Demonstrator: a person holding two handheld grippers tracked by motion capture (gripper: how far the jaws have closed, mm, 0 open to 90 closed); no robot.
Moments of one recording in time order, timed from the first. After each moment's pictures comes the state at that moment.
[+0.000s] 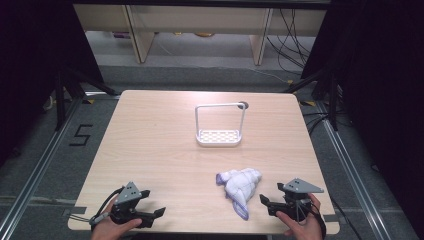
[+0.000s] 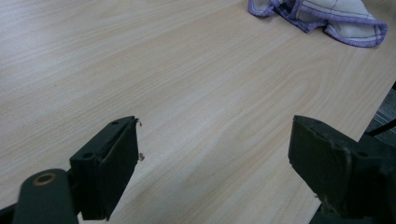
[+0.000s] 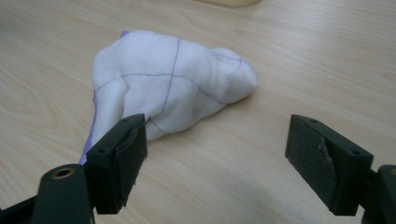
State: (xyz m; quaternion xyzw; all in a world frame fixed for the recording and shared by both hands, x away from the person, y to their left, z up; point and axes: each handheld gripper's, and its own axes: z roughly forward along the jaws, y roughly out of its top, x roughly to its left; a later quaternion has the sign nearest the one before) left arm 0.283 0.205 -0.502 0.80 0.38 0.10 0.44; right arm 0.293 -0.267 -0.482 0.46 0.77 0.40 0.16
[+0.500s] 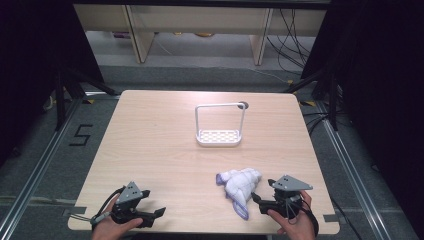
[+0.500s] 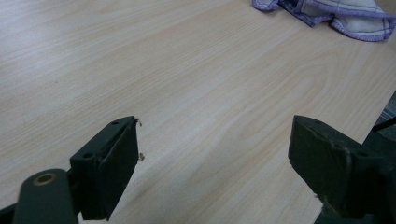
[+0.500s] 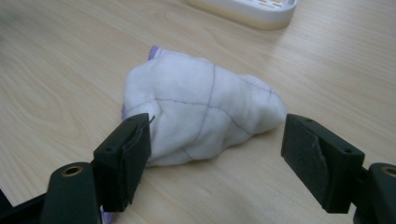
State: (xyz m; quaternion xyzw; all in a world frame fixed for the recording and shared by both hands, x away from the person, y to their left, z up) left arm 0.285 0.204 -0.503 0.81 0.38 0.11 0.43; right arm 0.296 -0.242 -0.468 0.42 0.80 0.39 0.18
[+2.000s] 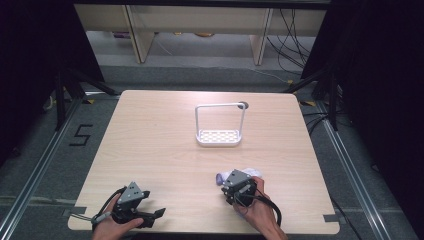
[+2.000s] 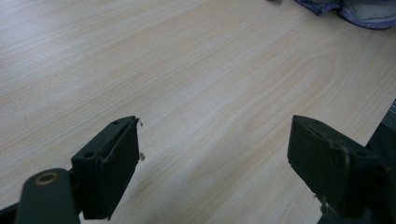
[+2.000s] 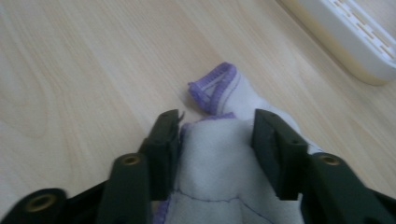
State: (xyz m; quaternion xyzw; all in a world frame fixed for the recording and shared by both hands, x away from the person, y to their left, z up) left arm 0.285 0.201 -0.505 0.81 0.39 0.11 0.42; right arm 0.335 -0.142 -0.489 0.27 0.90 0.28 0.22
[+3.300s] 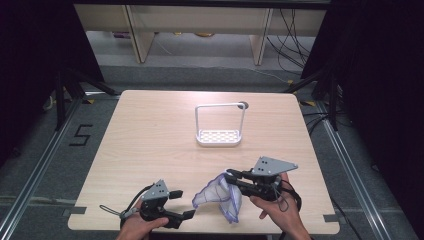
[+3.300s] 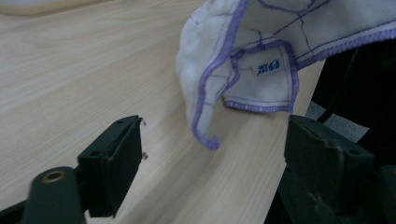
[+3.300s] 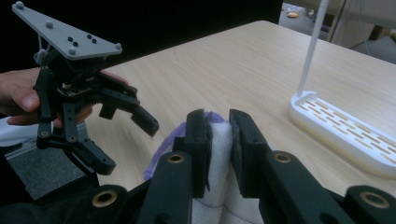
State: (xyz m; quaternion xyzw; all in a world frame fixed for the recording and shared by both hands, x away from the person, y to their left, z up) left arm 0.292 0.134 -0.493 0.80 0.32 0.02 0.51; right arm 0.315 -0.180 -0.399 0.24 0.81 0.53 0.12
